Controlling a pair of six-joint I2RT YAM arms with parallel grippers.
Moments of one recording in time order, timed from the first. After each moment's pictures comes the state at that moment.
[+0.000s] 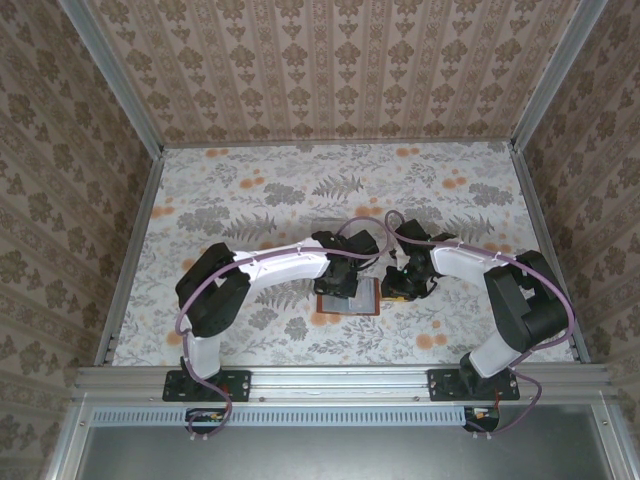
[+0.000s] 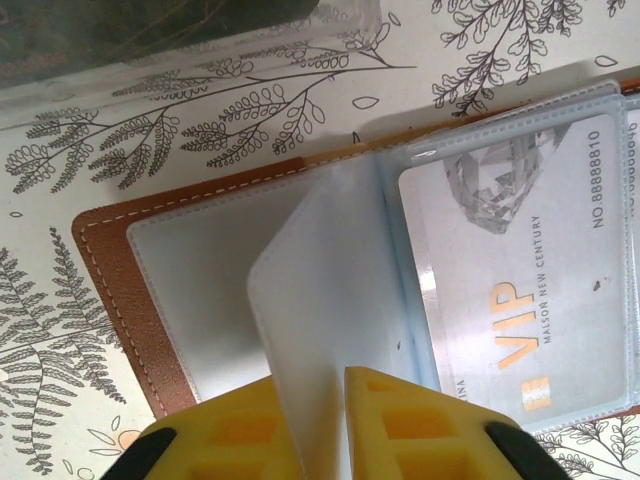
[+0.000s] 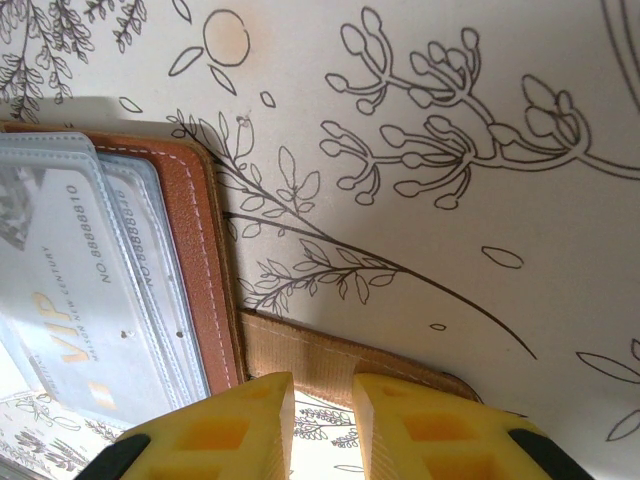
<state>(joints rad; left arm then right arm) -1.05 1.90 1.36 -0.89 -0.07 -0.75 0.39 1.59 0.80 -0.64 -0.35 0.47</state>
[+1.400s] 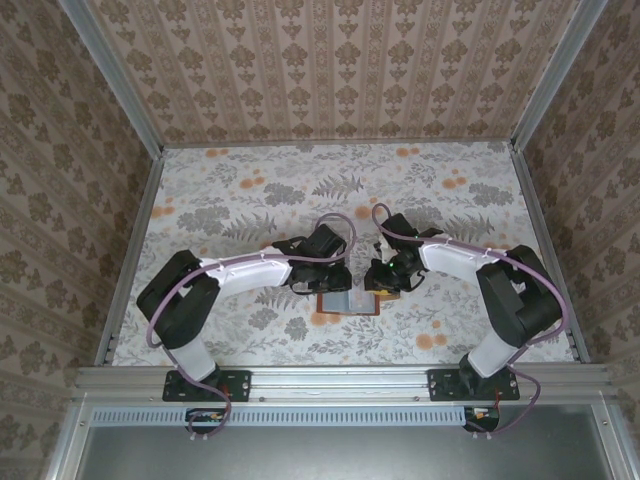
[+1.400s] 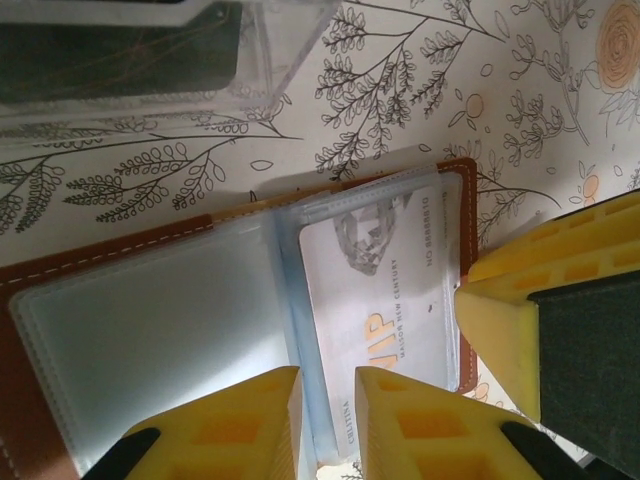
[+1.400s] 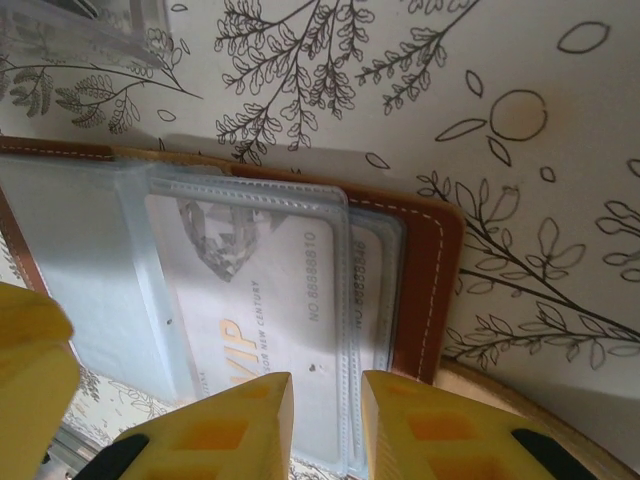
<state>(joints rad) -0.91 1.70 1.01 -0.35 0.26 -0.82 0.47 1.64 0.89 -0.58 -0.43 0.56</state>
